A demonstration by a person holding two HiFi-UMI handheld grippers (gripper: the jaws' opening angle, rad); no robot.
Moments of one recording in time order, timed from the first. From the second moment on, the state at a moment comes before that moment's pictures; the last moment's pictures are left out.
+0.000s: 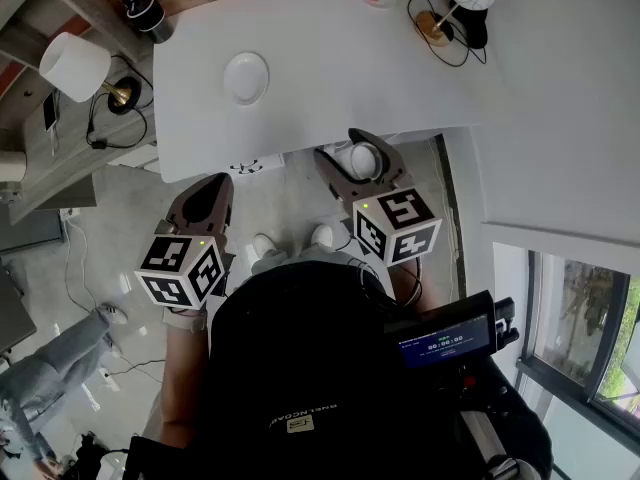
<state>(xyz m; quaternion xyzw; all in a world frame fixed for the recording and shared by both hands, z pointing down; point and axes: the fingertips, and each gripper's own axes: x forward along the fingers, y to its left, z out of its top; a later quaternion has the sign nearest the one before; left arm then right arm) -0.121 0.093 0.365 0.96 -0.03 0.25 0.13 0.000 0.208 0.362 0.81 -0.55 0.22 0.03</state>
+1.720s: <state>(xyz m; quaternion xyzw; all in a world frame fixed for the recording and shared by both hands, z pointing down) -0.083 0.183 0.378 0.95 -0.05 0.29 0.10 0.039 0.275 0.370 0.78 -0.59 0.22 0.02</state>
